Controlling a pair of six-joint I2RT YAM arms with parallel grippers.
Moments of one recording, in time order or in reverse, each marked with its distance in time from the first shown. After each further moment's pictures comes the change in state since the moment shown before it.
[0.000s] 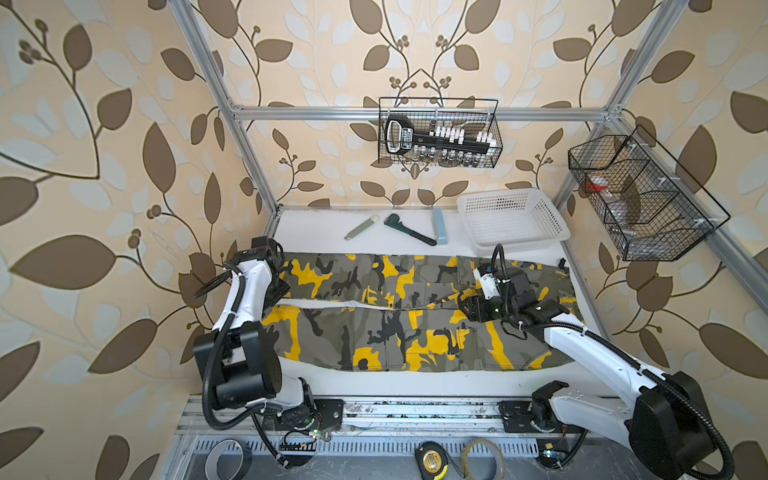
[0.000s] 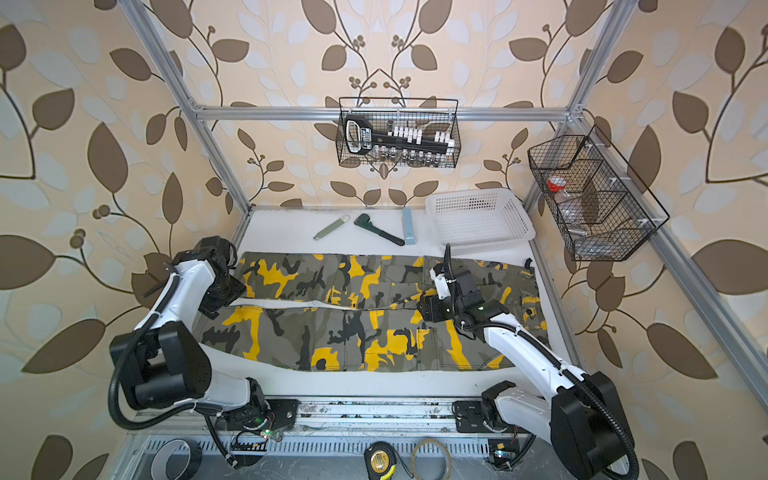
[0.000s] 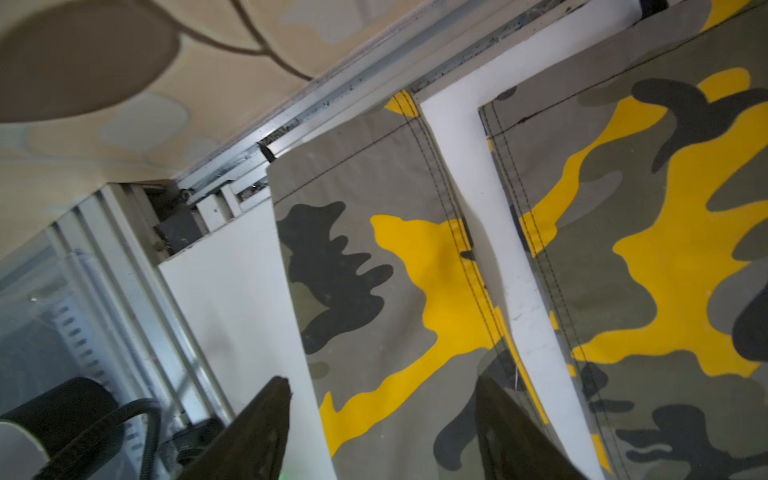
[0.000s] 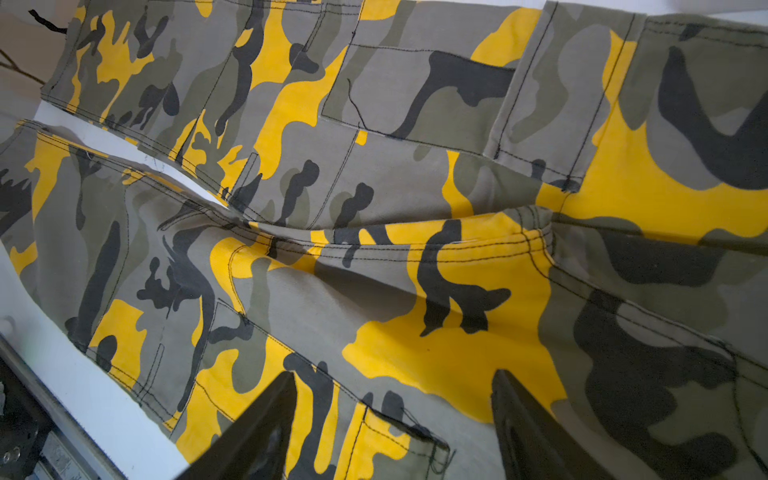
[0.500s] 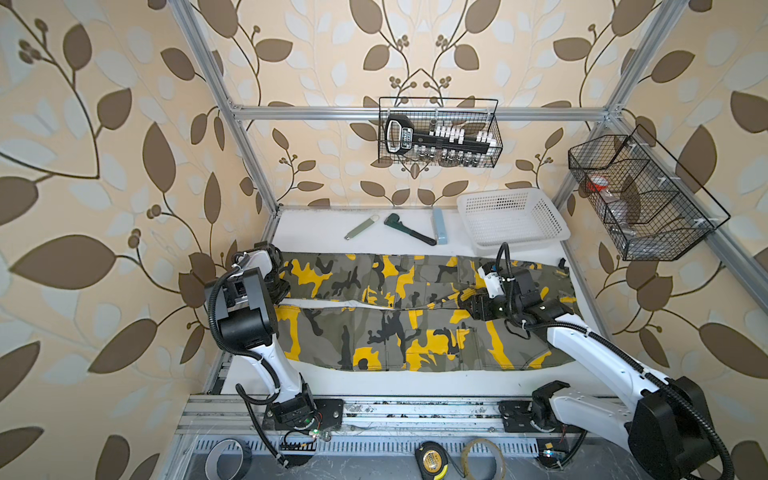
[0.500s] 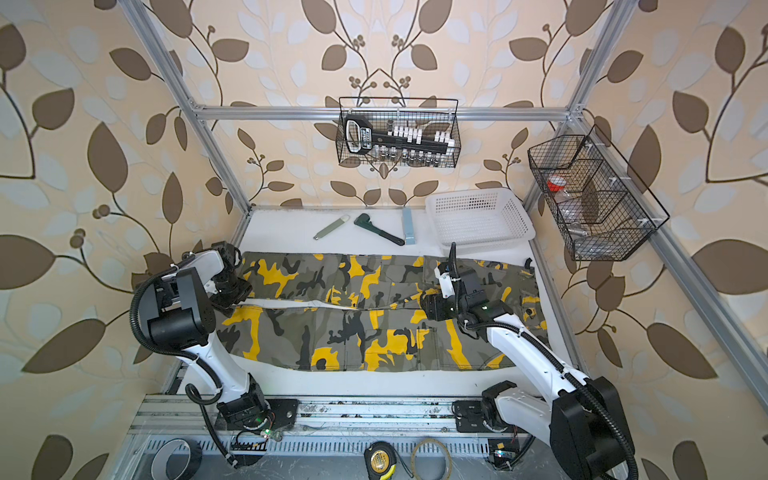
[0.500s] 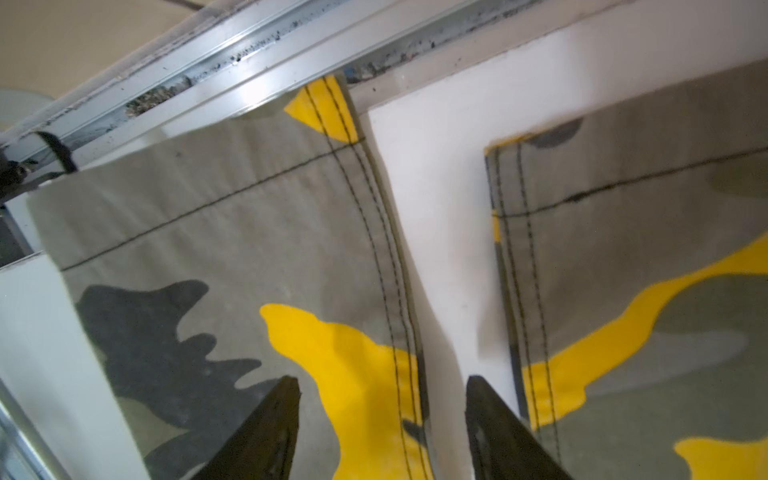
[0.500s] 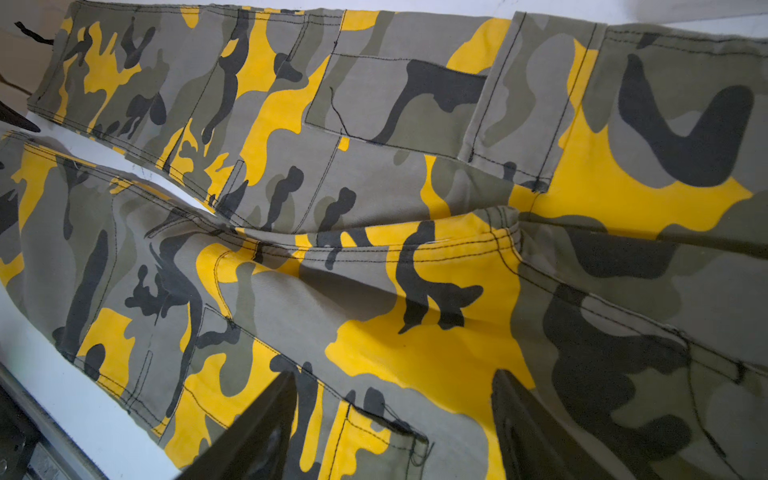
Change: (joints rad) left arm 0.068 0.329 0.042 0.198 0.082 -0.085; right arm -0.039 -0.012 0.000 -0.019 -0.001 -0.019
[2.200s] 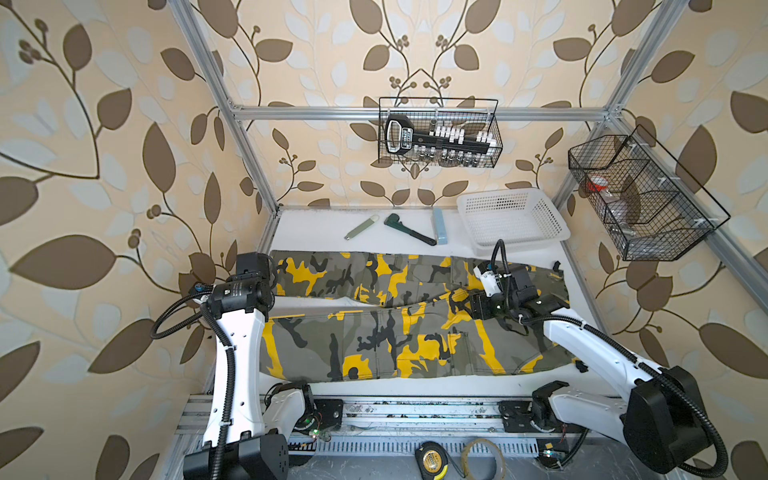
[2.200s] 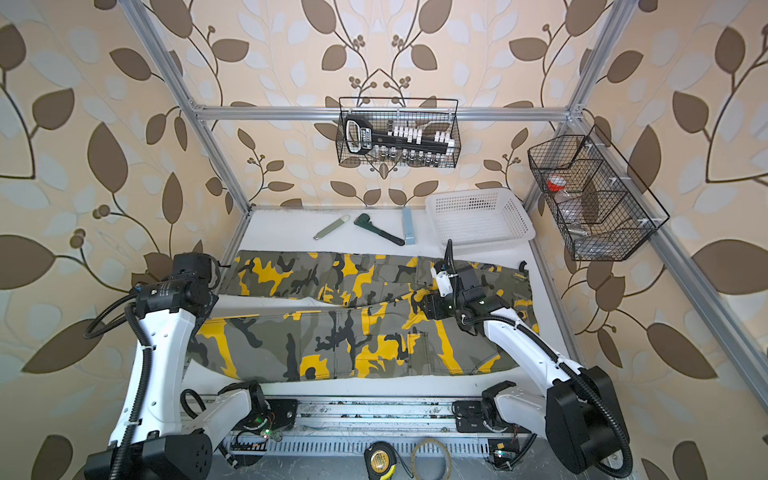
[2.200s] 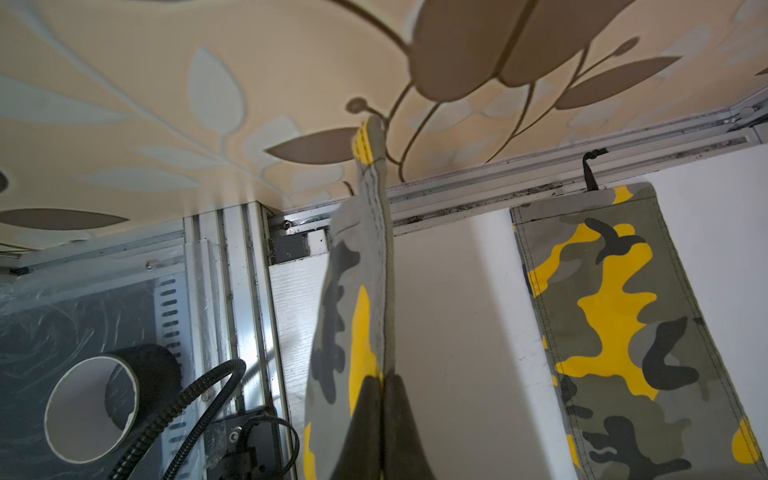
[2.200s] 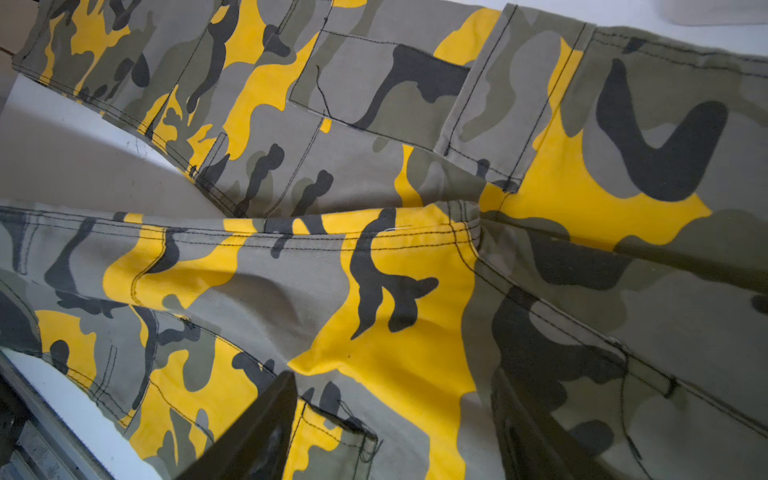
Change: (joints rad) left arm -0.110 -0.791 -0.089 -0.392 -0.355 -0.104; right arm -0.004 0.056 0.042 -0.016 -0.022 -0.063
